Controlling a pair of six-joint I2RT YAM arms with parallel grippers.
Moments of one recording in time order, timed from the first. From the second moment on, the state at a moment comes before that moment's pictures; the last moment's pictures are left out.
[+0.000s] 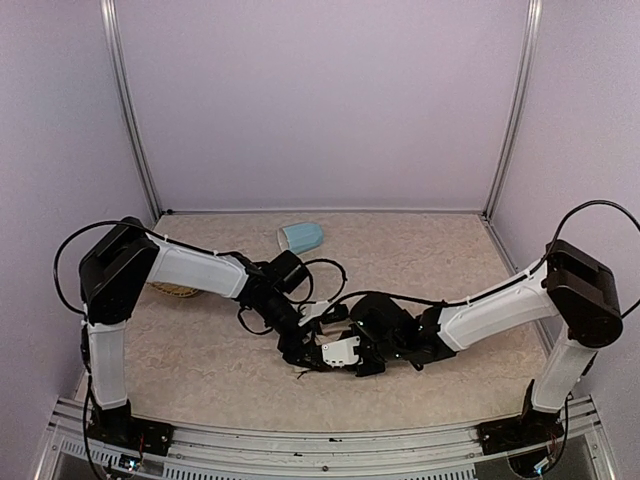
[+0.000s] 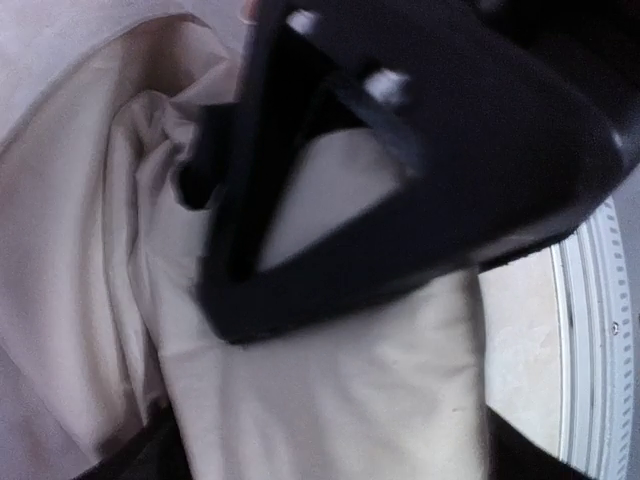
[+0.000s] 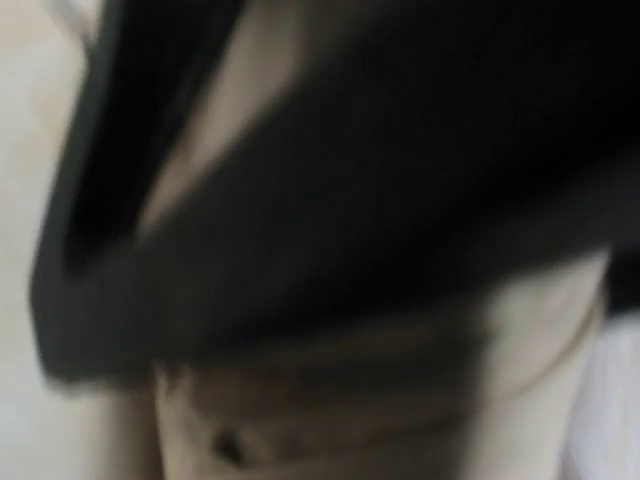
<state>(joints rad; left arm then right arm) -0.84 2.05 1.28 -0.45 0.72 0.50 1.09 1.75 0.84 0.08 0.13 -0.79</state>
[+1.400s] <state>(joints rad) -1.08 1.71 0.79 0.16 0.08 0.75 0.81 2.06 1.27 -0.60 -0.81 -0.57</state>
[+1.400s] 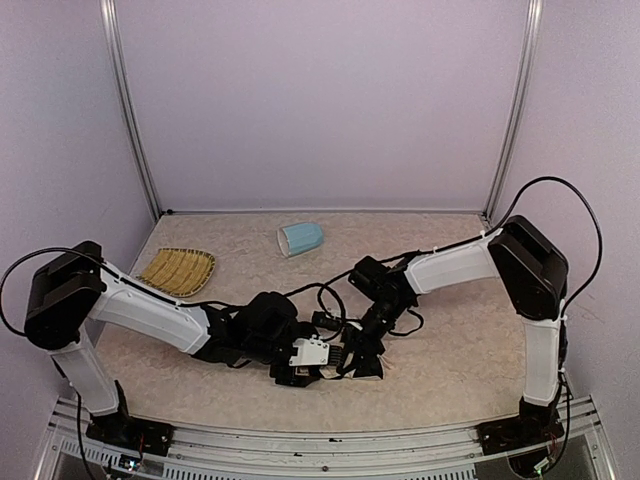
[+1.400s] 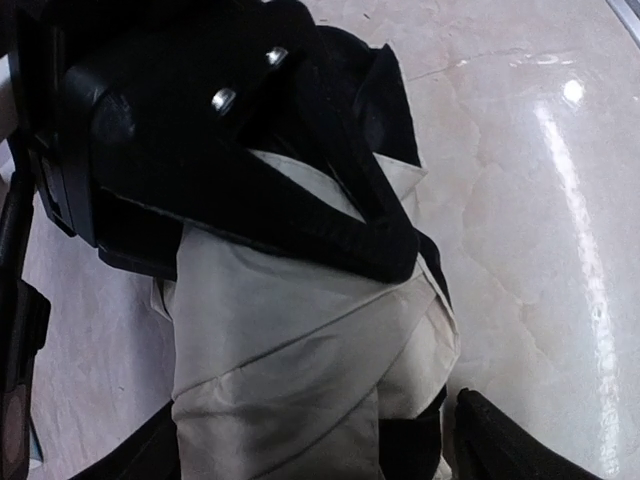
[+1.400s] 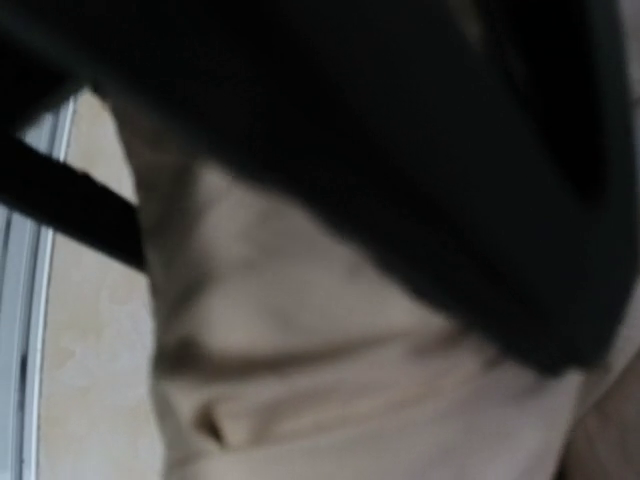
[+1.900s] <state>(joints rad) -1.04 1.82 0.95 0.00 0.18 0.70 0.76 1.92 1.12 -0.47 -0.78 -0.45</state>
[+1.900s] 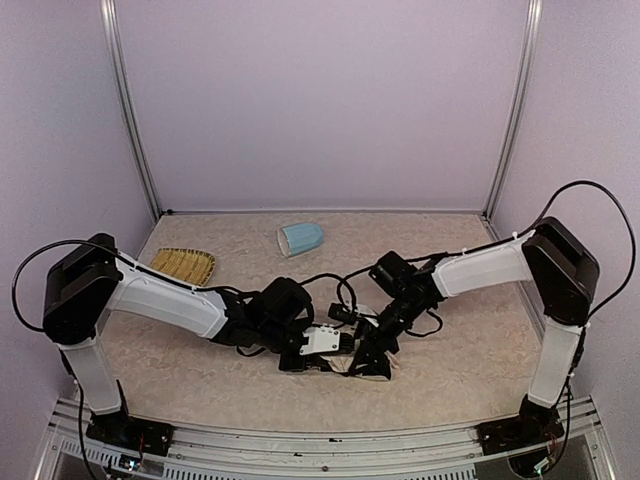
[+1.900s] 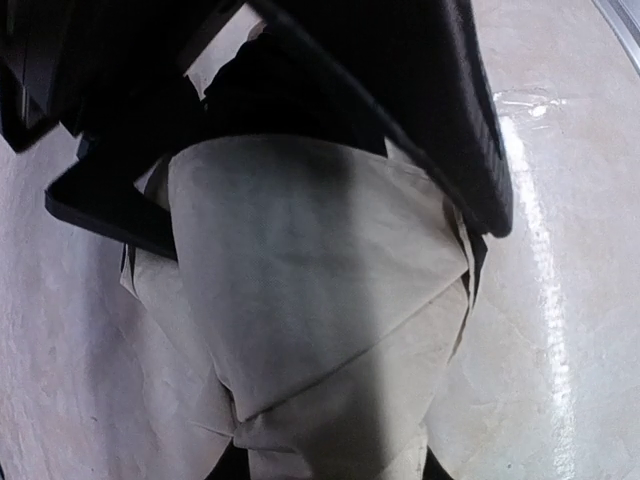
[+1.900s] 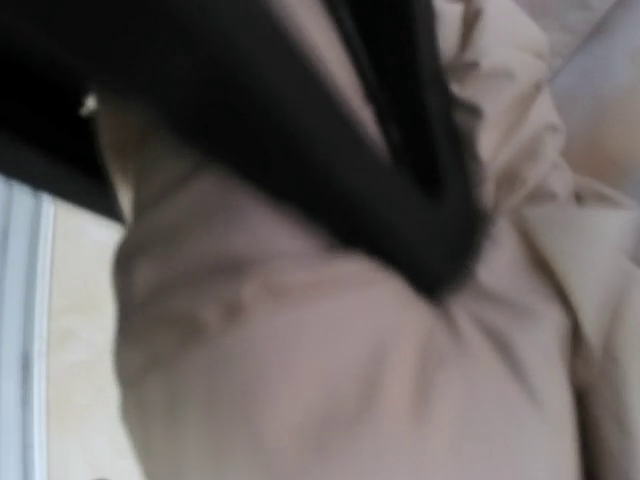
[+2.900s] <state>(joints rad) -0.88 2.05 1.30 -0.39 0.61 0.61 1.06 1.57 0.68 0.14 0.01 -0.75</state>
